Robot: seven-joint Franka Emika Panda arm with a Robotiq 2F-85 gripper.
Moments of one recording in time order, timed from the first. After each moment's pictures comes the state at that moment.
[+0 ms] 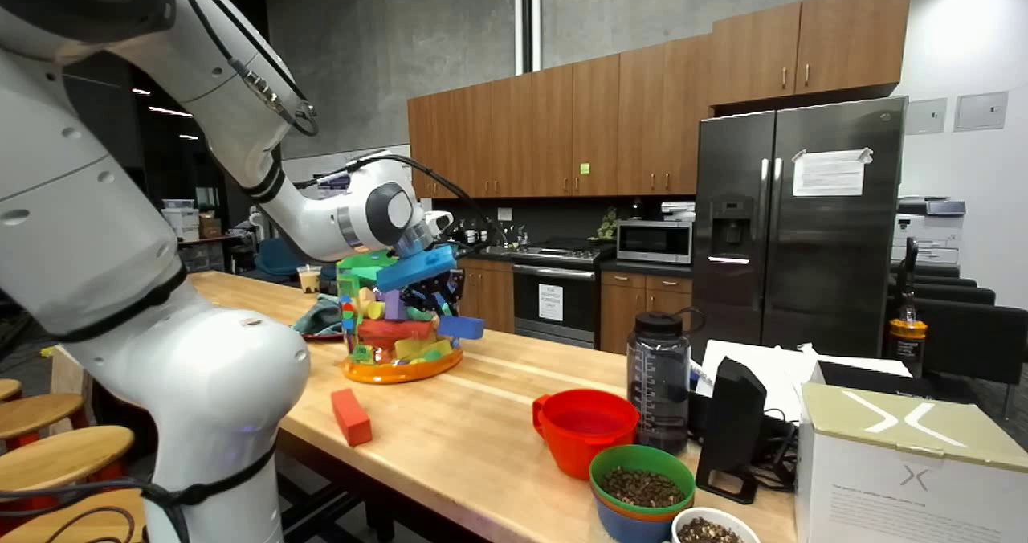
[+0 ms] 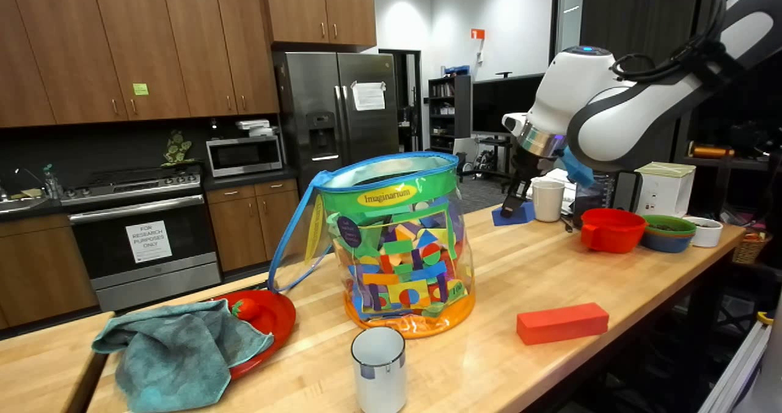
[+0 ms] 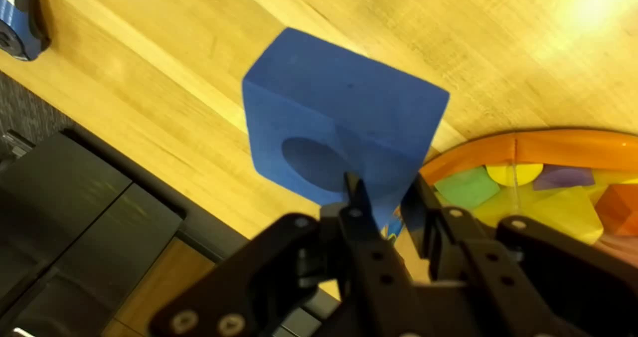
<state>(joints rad) 0.06 -0.51 0.09 -2.79 -0.23 2.75 -0.25</state>
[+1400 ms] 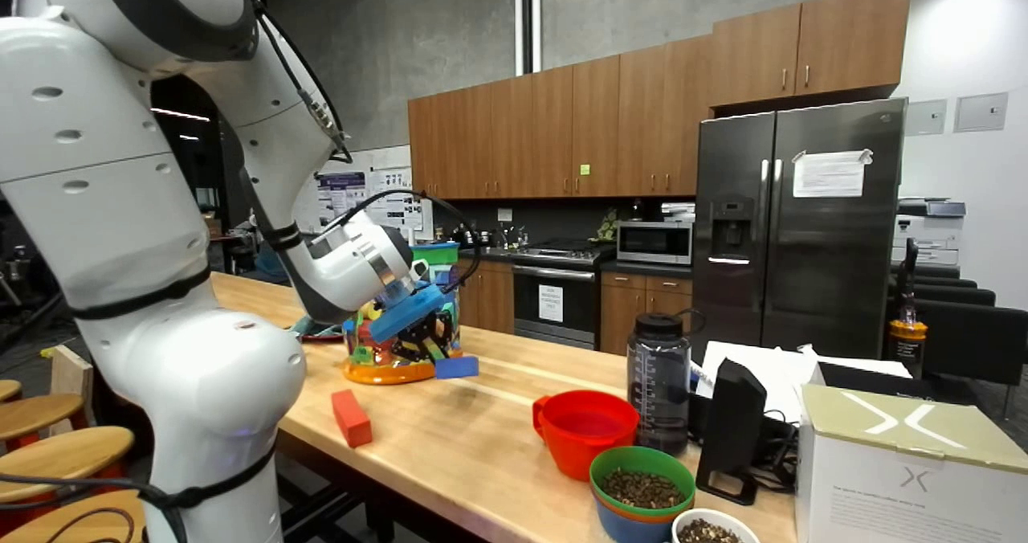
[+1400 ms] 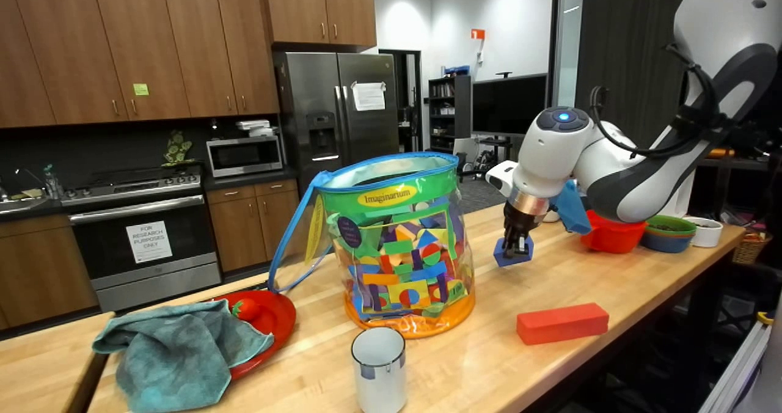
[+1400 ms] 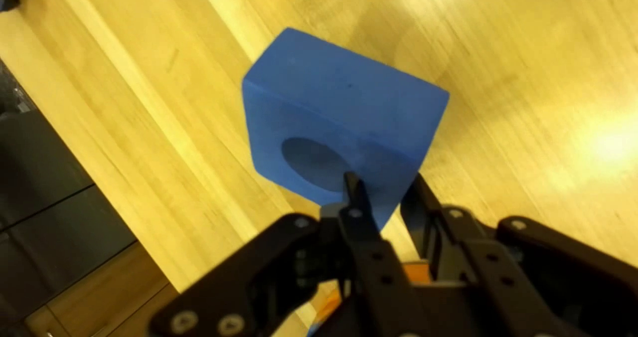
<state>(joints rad) 0.00 -0.29 0.17 -2.79 -0.95 2.82 0.22</state>
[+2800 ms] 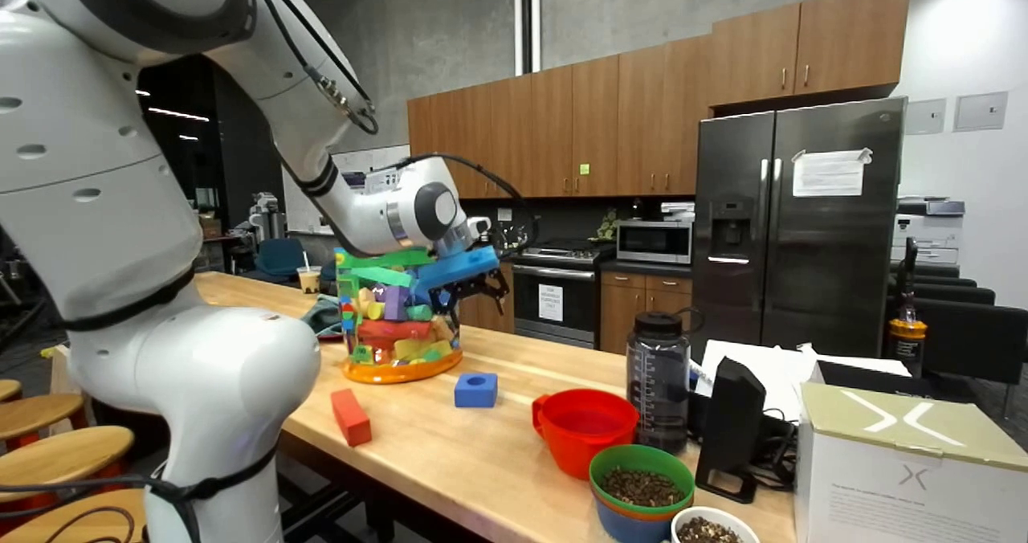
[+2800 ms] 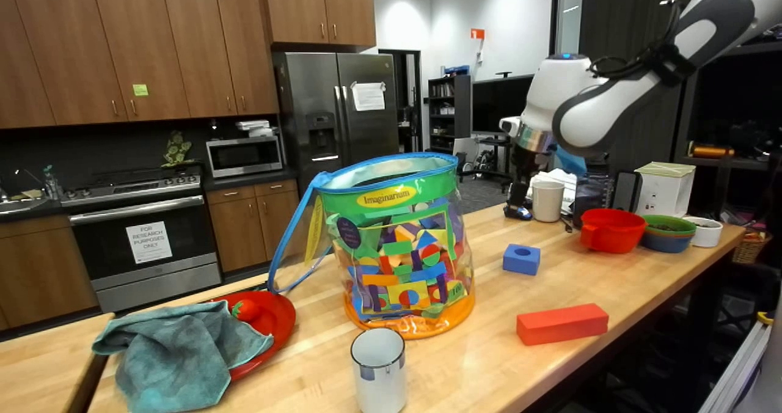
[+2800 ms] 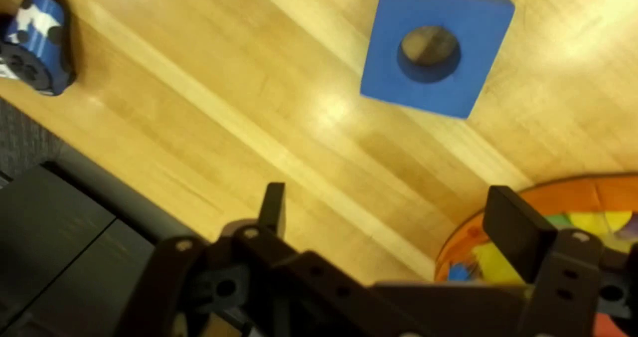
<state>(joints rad) 0.24 -0.38 -0.25 -2.64 -0.35 2.65 -0.33</state>
